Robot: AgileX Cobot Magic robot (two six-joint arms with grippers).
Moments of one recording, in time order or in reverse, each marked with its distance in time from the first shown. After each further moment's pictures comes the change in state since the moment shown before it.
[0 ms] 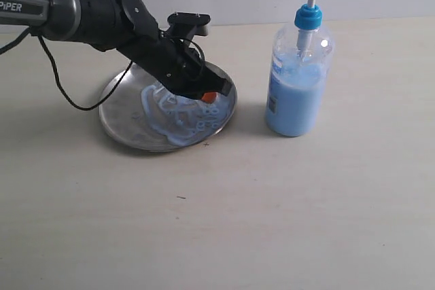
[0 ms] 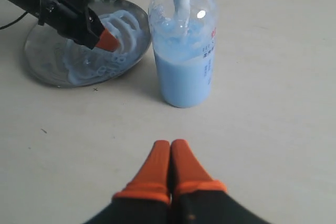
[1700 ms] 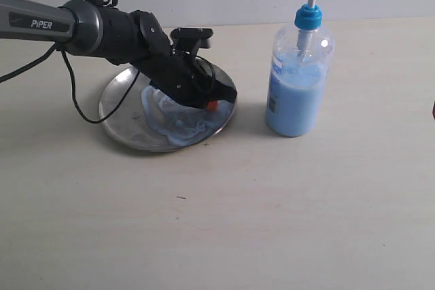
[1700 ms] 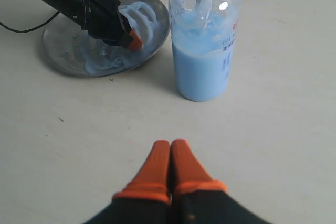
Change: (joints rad) left arm -0.016 0.086 -0.038 0.054 -0.050 -0.150; right arm 0.000 0.000 0.000 0.081 0.028 -0.080
